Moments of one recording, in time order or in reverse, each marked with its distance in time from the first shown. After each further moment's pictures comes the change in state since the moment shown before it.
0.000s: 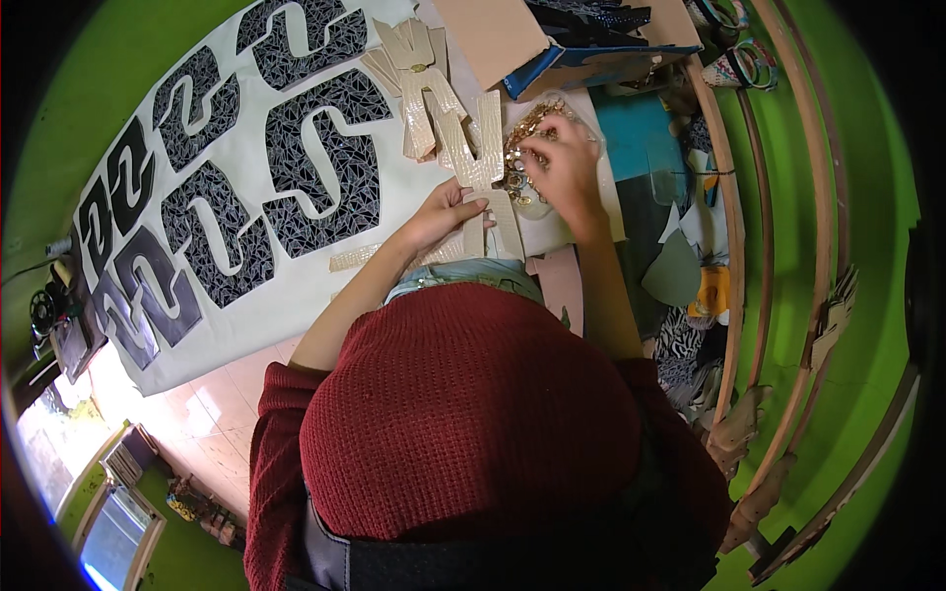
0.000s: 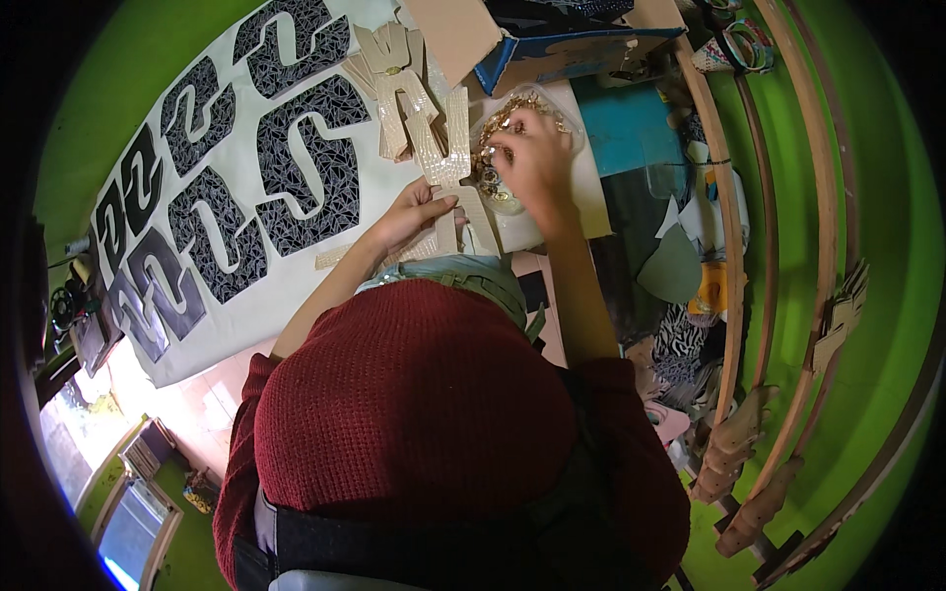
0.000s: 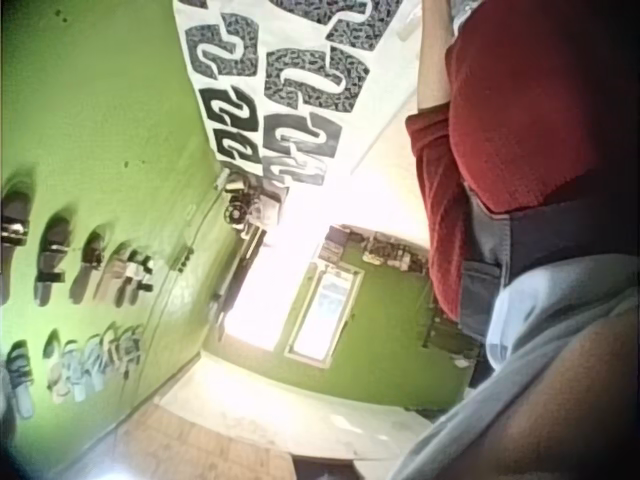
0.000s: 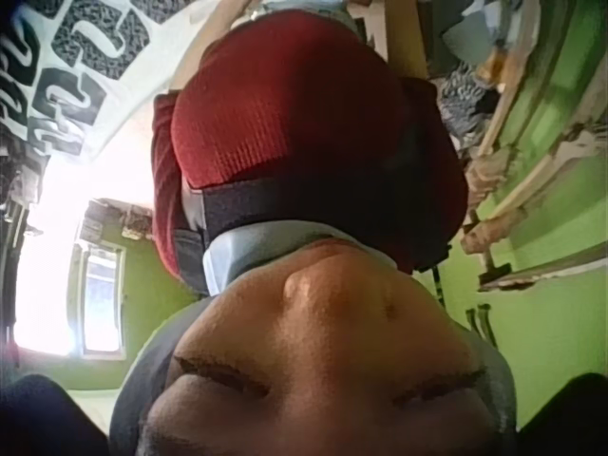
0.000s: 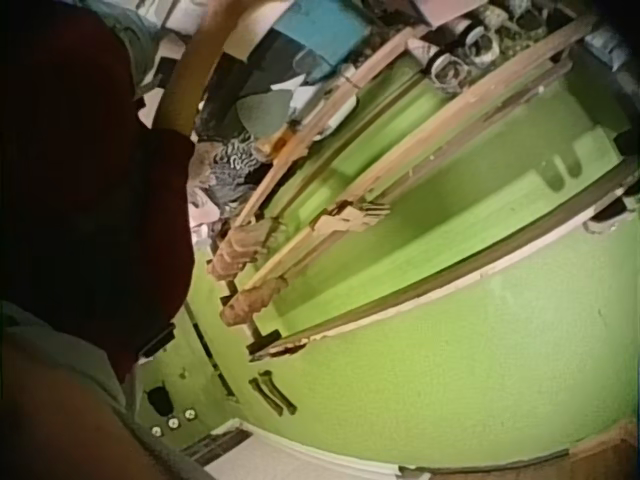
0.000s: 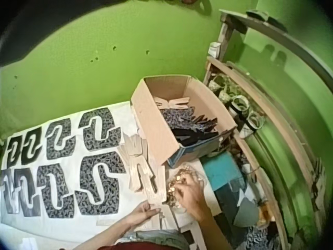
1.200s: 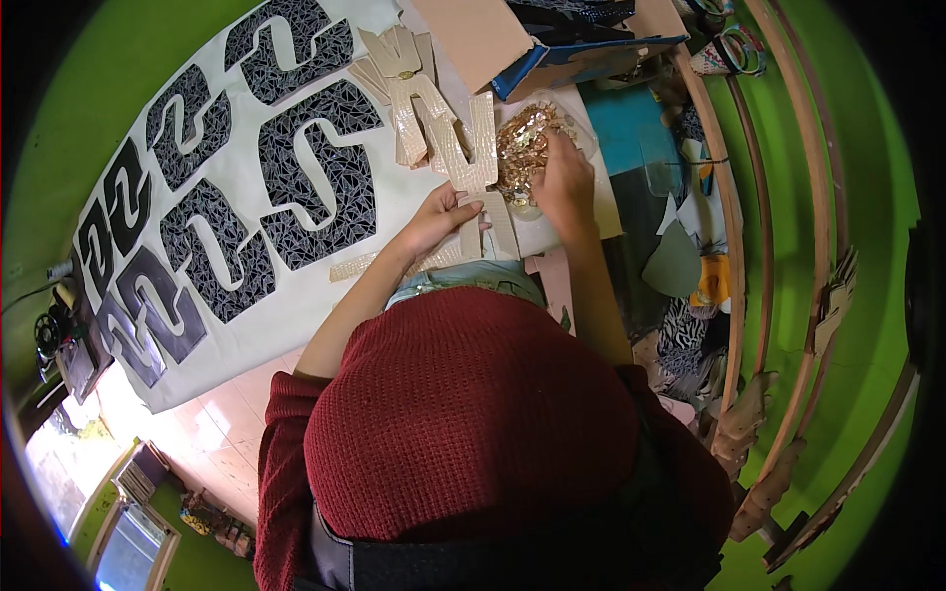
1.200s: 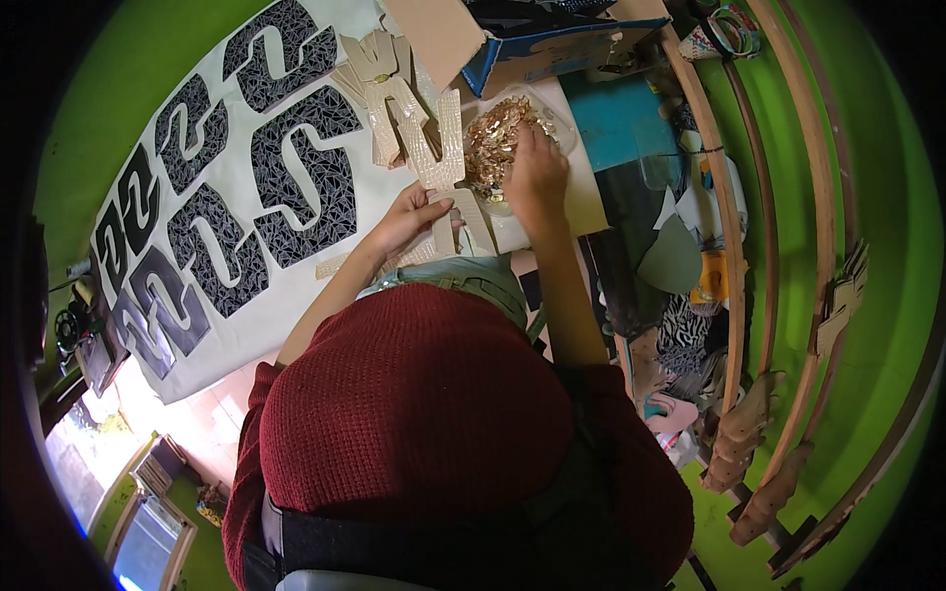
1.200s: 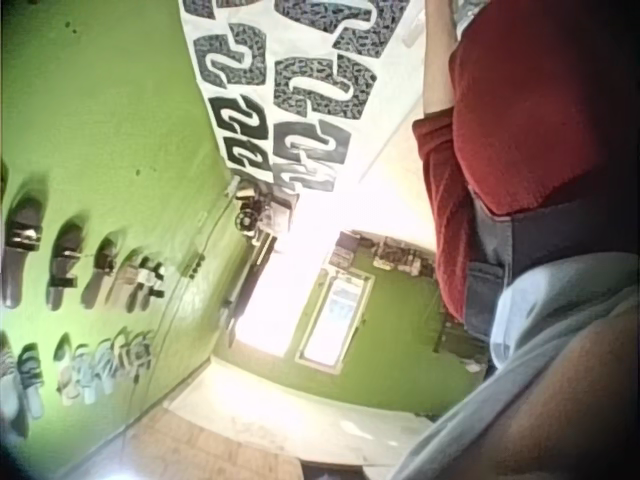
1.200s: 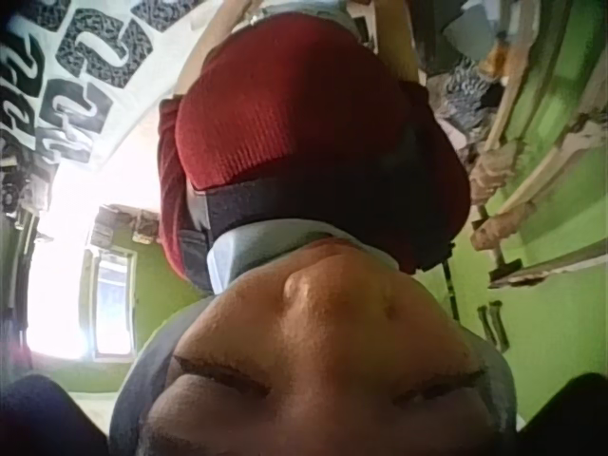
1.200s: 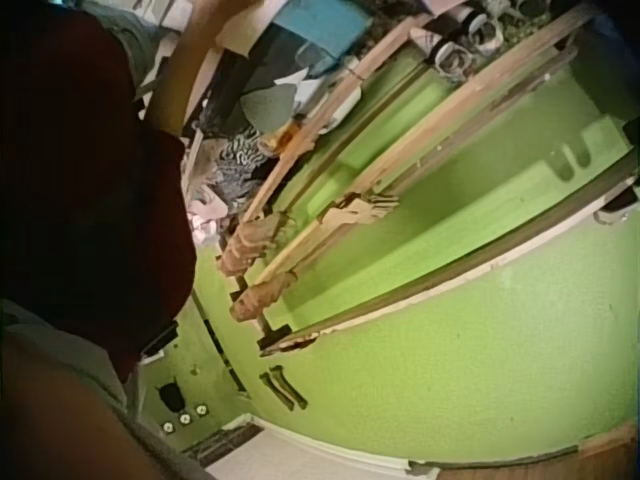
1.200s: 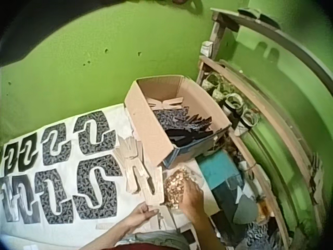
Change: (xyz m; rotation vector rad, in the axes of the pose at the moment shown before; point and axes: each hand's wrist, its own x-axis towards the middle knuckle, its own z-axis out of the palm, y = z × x) left_hand 0.005 -0.005 -0.006 0.031 -0.046 0.013; right_hand -0.018 0.001 0.008 -0.008 -0.040 0.233
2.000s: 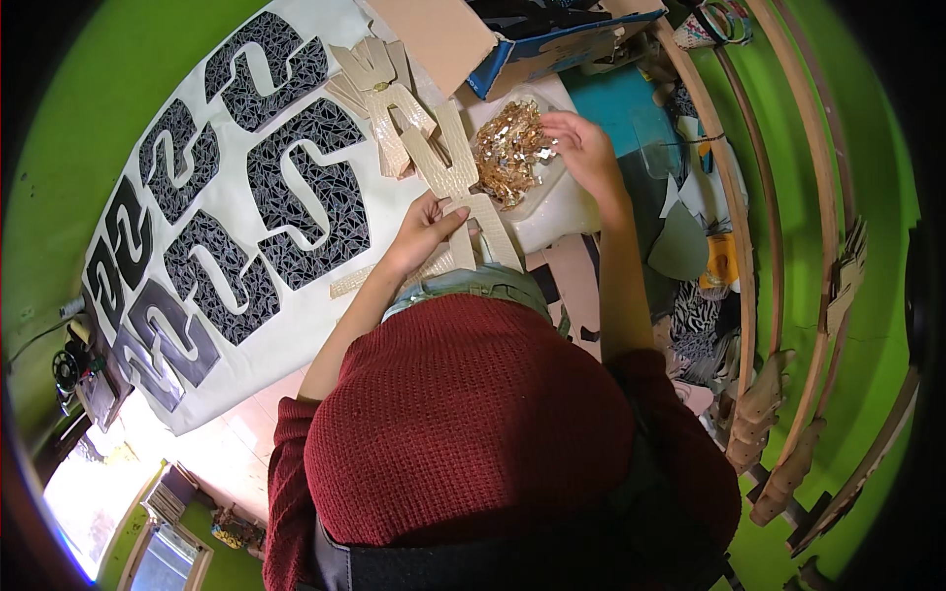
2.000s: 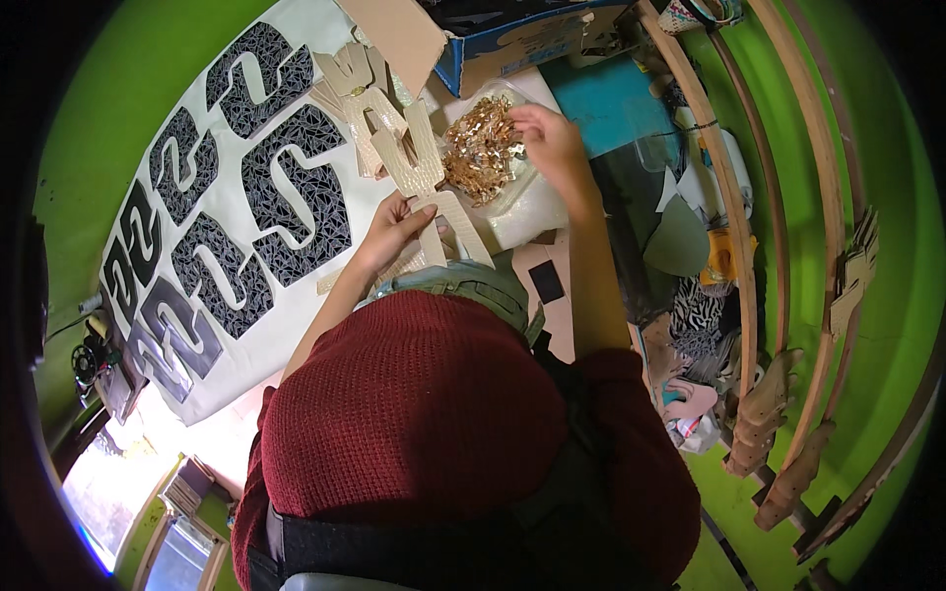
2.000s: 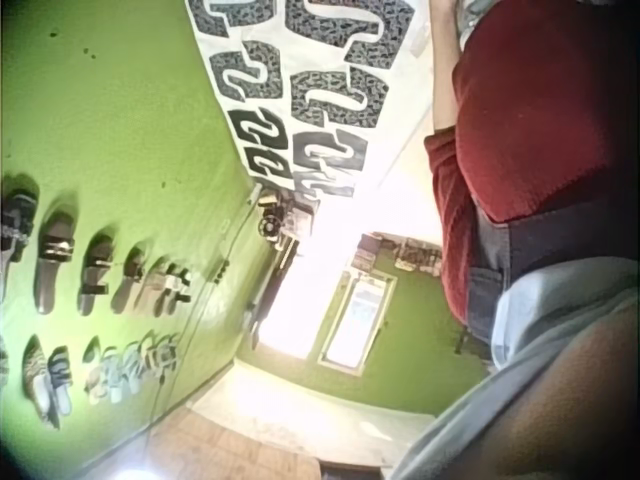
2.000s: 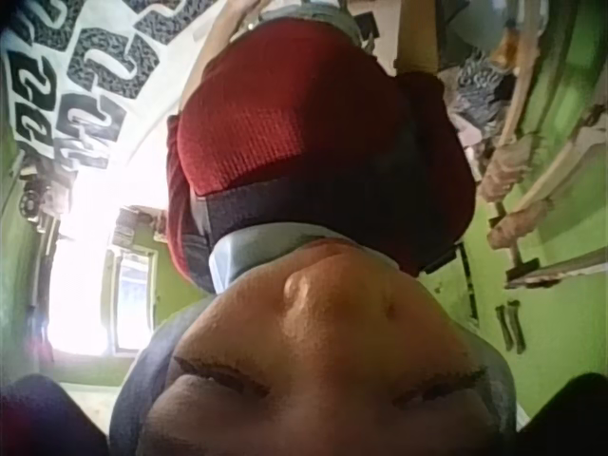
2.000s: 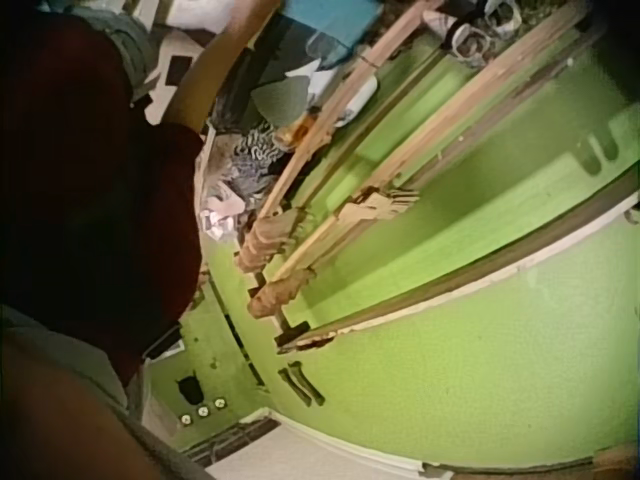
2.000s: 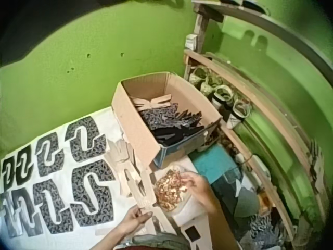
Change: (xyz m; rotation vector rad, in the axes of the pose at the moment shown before) left_hand -0.012 0.015 0.012 0.102 0.072 0.041; right_hand 0.030 0.050 -0.022 0.794 -0.216 0.135
